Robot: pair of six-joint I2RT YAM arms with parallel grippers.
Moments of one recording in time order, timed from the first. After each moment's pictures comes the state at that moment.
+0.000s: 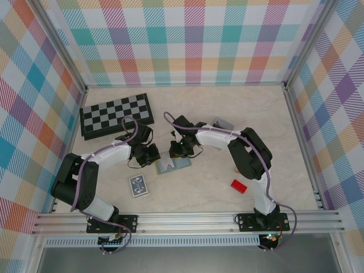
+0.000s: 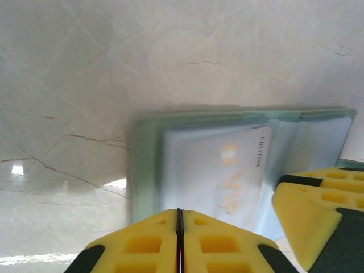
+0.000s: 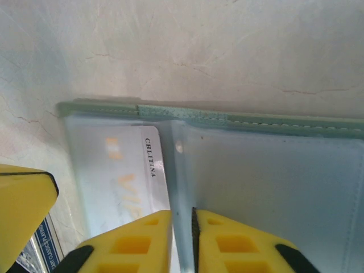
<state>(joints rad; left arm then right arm) -0.41 1.52 0.84 -0.50 0.25 -0.87 0.78 2.08 1.45 -0.57 -0.39 0.60</state>
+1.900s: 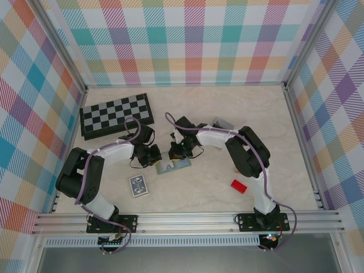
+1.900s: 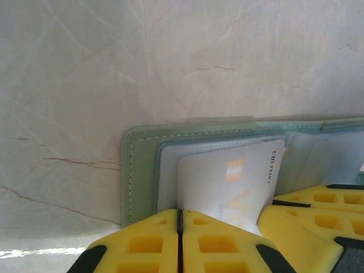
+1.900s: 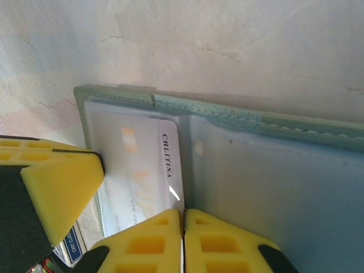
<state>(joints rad) -0.41 1.60 0.83 -0.45 0.27 -0.87 0.76 2.11 1.42 -0.50 -0.54 0.59</state>
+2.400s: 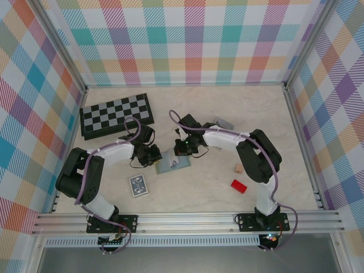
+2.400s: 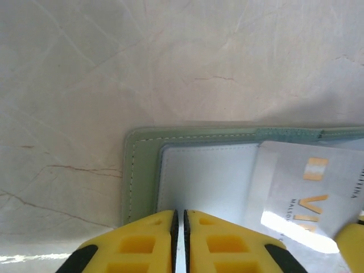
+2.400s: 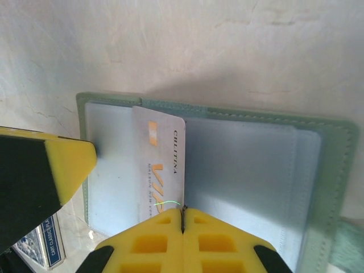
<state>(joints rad) -0.41 1.60 0.84 -0.43 0.25 -0.88 0.75 1.96 1.34 -0.49 -0.37 0.55</state>
